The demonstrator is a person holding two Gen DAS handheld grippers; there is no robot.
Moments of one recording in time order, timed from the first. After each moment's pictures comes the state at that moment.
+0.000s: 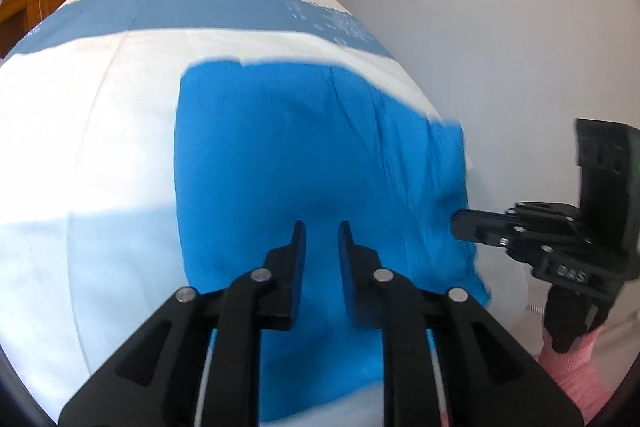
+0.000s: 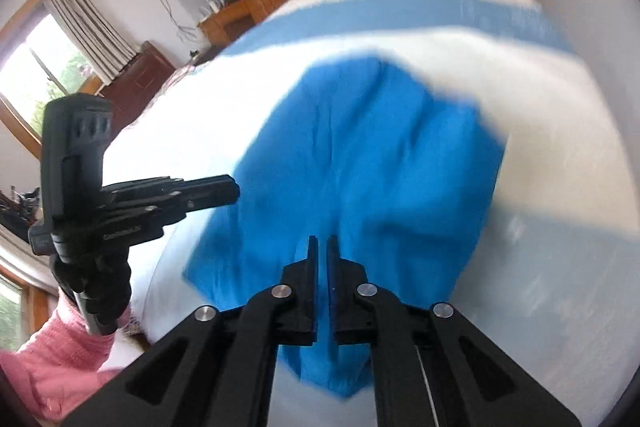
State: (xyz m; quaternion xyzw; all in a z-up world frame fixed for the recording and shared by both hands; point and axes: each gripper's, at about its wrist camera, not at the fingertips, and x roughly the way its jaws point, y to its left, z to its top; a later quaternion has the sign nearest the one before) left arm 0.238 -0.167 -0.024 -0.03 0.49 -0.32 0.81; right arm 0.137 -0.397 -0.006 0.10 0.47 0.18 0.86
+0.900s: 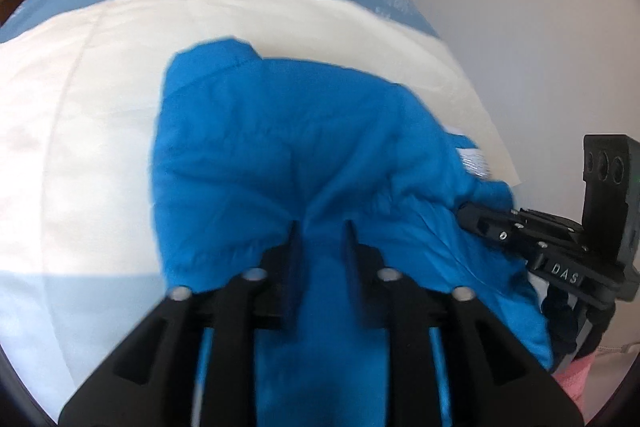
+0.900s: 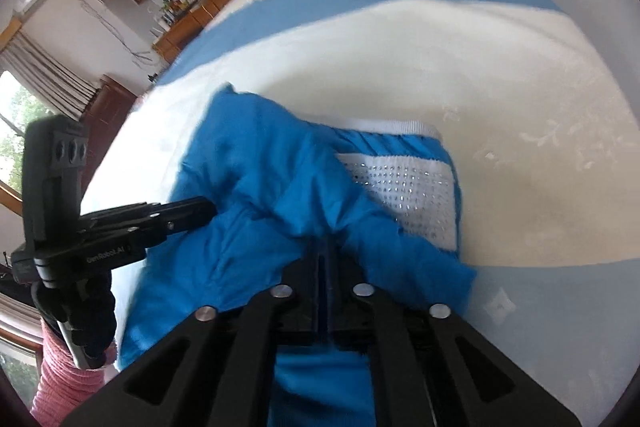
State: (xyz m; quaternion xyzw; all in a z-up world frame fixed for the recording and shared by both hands) left arm 0.306 -0.187 -0.055 -0.02 0.55 -0.30 0.78; right arm 0.201 -0.447 -0.062 0.17 0.49 0.12 0.85
